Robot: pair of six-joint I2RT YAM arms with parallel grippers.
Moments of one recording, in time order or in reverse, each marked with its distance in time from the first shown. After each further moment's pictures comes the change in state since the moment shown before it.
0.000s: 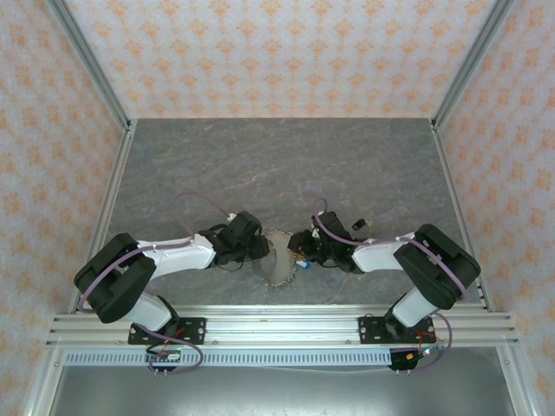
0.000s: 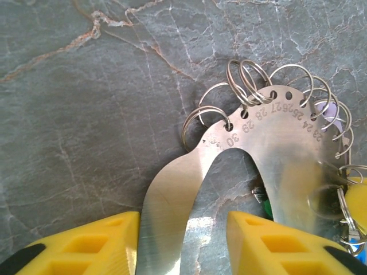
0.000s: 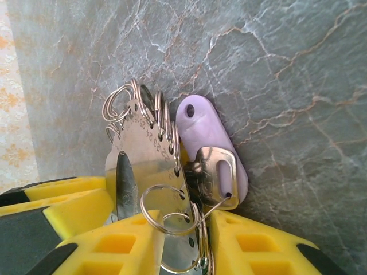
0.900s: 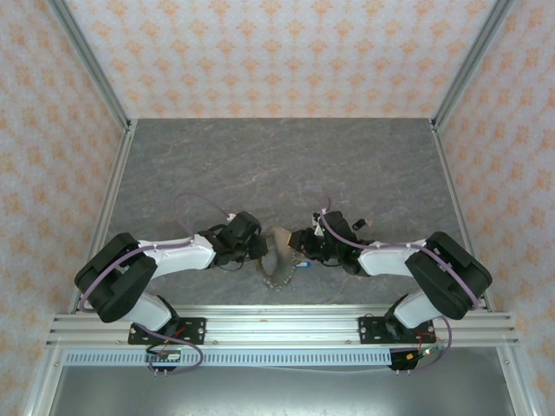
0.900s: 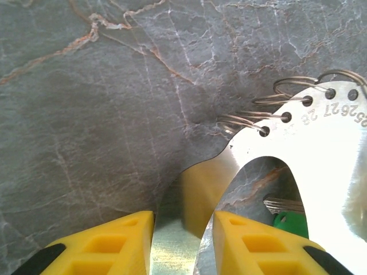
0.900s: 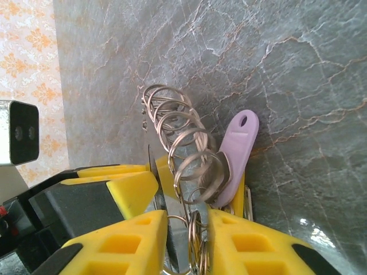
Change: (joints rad) left arm 0.006 0.003 -0.014 0.035 0.009 -0.002; right arm -0.008 -0.087 -0.032 0.037 -0.033 0.000
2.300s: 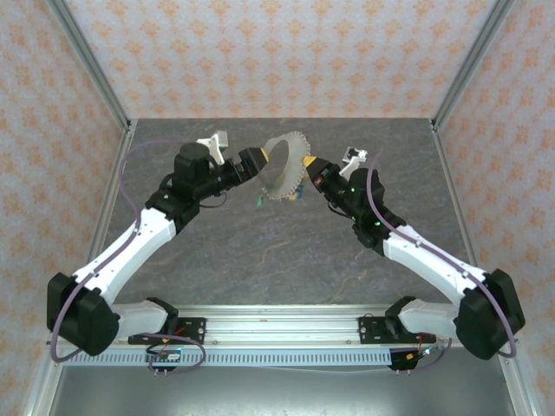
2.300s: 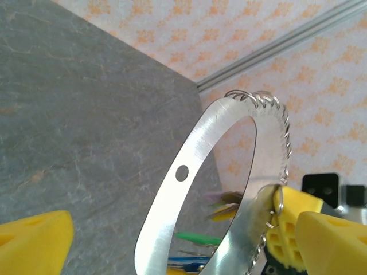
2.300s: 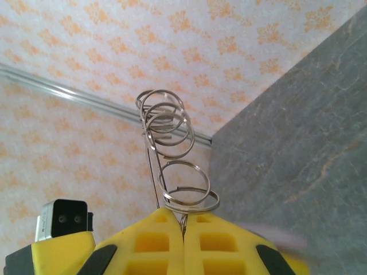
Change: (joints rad) left arm 0.322 -0.224 0.427 0.015 0.313 0.013; right arm -0.117 -0.267 0.343 -0.040 0.297 0.071
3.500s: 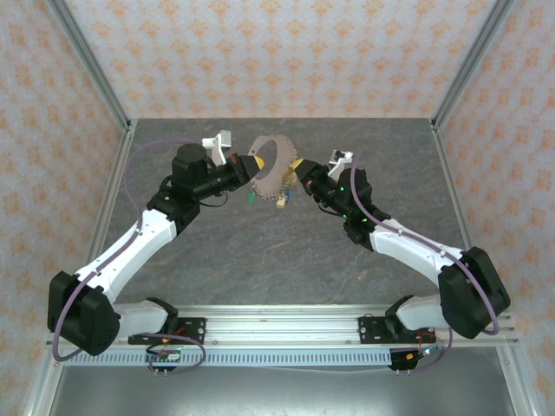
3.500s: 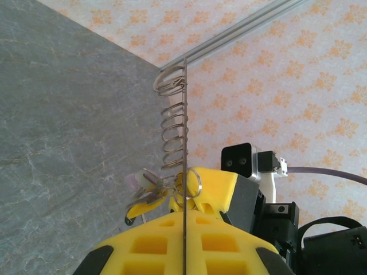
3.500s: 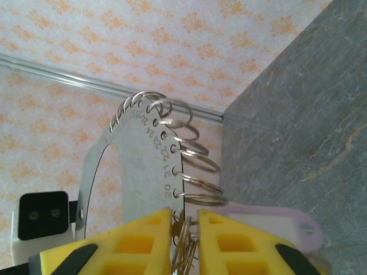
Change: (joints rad) left arm 0.005 -0.018 -0.049 0.111 0.127 -0.036; right arm -0.001 0.123 -0.021 0.133 -0.107 0.063
